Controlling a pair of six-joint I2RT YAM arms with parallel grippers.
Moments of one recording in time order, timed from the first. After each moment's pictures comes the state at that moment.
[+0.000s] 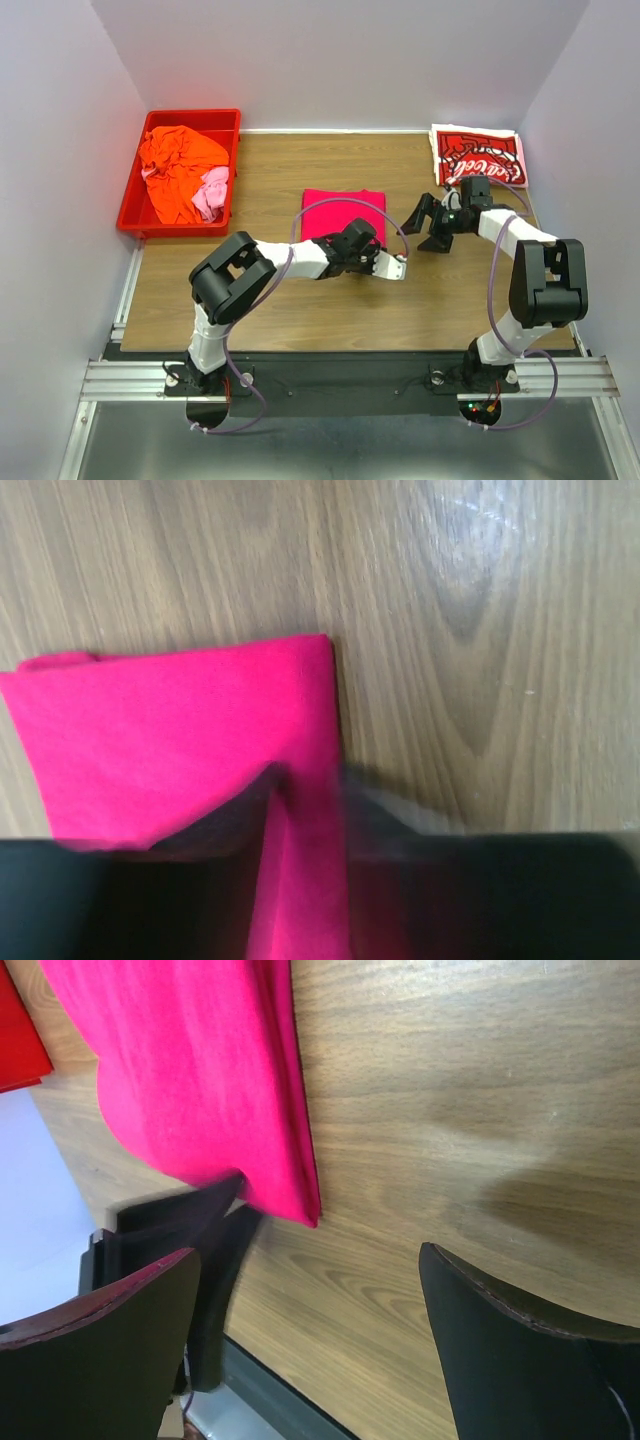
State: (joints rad) left arm -0.94 1.93 1.14 0.02 0.12 0.93; right arm 0.00 1.64 0.98 -0.40 -0.66 0.47
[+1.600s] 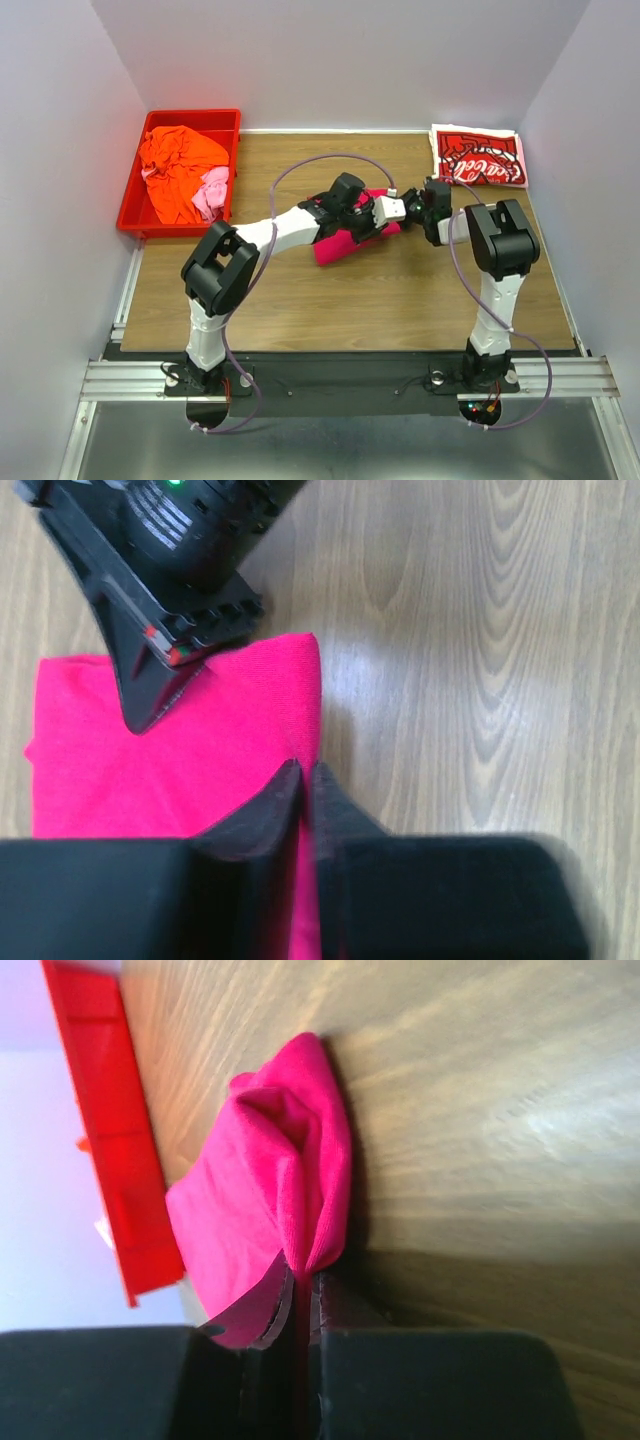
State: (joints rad) left arm -0.78 1.94 1.39 -0.09 0.47 0.49; right arm 0.15 2.08 0.96 0.64 -0.43 1.07
